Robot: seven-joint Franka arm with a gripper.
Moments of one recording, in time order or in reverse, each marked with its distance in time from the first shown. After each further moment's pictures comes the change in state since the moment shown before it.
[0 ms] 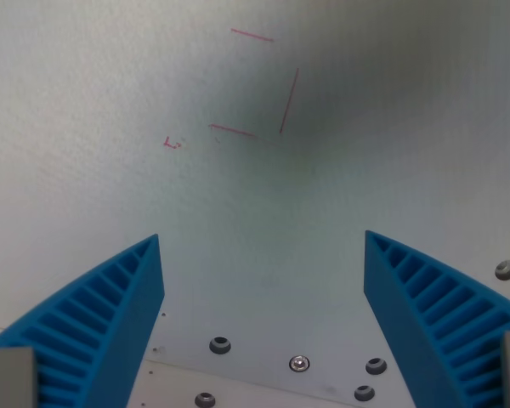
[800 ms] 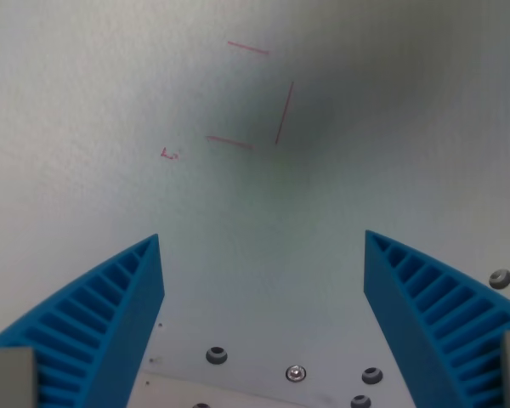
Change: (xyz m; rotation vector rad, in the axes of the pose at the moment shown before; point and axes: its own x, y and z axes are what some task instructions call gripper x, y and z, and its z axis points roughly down) arm 0.004 0.001 -0.002 -0.007 0.018 0.001
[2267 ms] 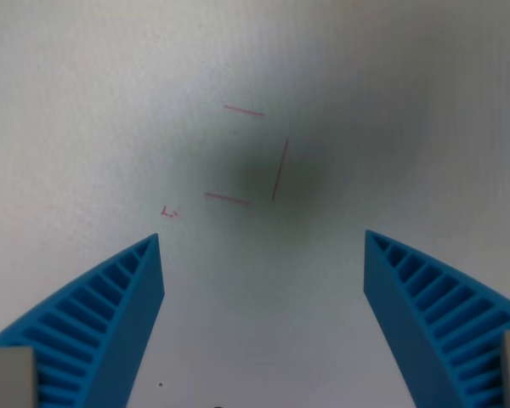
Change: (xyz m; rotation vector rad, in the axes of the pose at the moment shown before) arm 0.013 0.001 0.001 -0.011 0.104 0.020
